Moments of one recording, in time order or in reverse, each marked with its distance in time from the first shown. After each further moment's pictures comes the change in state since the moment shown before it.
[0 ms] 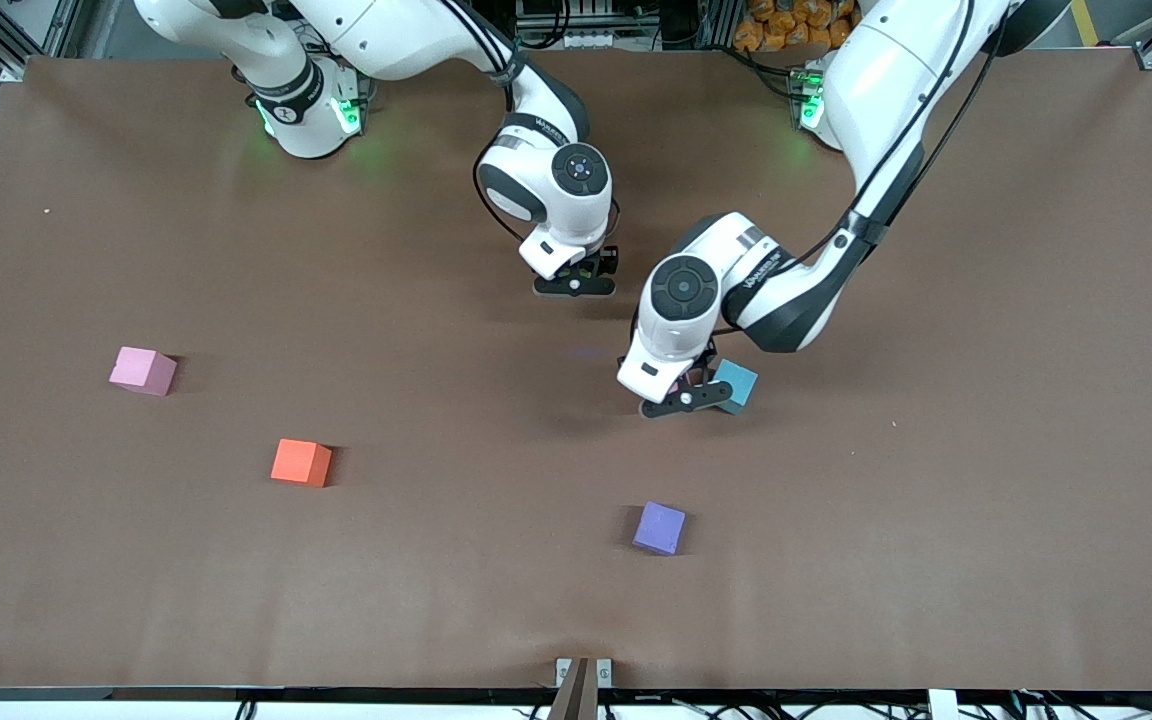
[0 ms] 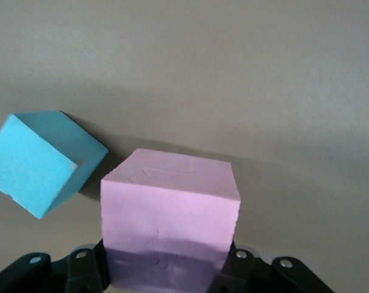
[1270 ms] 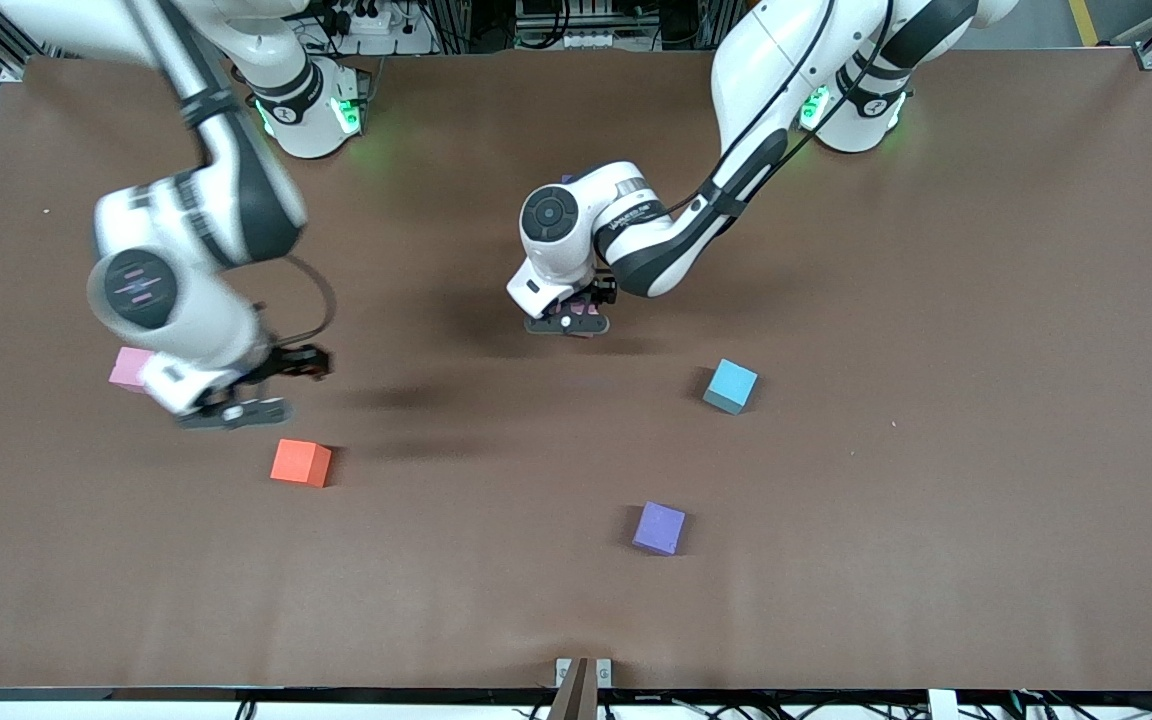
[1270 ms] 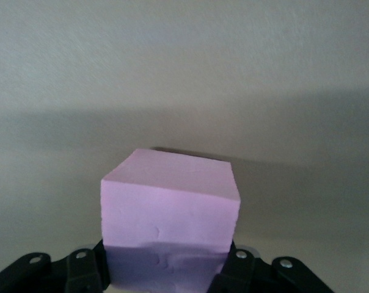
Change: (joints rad) left arm -0.277 0.107 0.001 0.034 -0.016 0.018 -0.018; right arm -0.774 -0.269 -0.015 0.022 0.015 -0.337 -0.862
